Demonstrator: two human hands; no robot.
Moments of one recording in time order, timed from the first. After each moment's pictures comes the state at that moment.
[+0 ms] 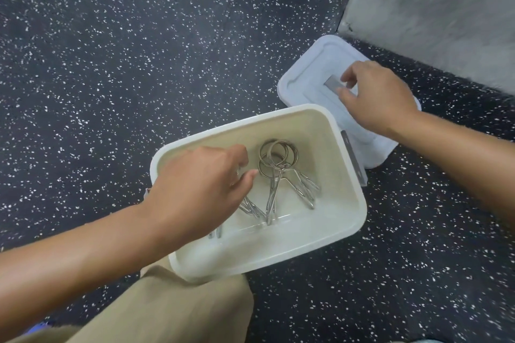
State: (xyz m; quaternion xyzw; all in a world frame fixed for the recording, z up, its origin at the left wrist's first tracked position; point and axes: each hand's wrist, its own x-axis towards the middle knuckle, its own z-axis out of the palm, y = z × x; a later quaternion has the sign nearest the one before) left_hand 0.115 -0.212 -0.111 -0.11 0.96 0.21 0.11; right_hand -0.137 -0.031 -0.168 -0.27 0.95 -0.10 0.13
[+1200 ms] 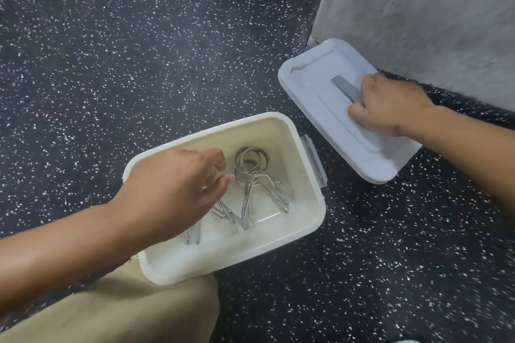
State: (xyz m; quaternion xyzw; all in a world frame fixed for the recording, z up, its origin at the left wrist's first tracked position) left_hand 0.103 -0.195 -0.084 -0.10 0.97 0.18 0.11; right_hand -0.189 0.043 -0.160 -0.32 0.93 0.12 0.13
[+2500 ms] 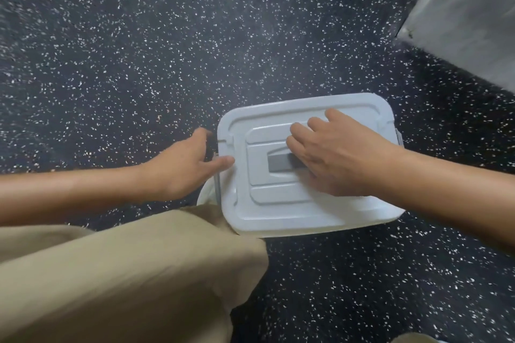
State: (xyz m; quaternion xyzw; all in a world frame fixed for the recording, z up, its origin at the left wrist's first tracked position) left_hand 0.192 -0.287 -0.088 -0.37 0.82 0.31 0.31; right_hand 0.006 -0.097 -0.099 -0.75 0.63 0.18 0.03
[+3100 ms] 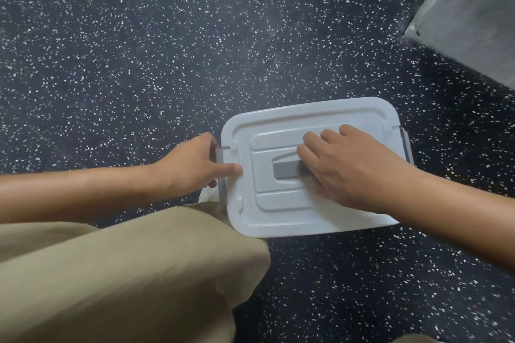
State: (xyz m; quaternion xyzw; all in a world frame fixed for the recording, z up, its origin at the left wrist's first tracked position) left_hand 0.189 -0.278 -0.099 -0.42 0.78 0.37 0.29; right_hand 0.015 -0.075 -0.105 -0.72 0.68 0.08 0.09
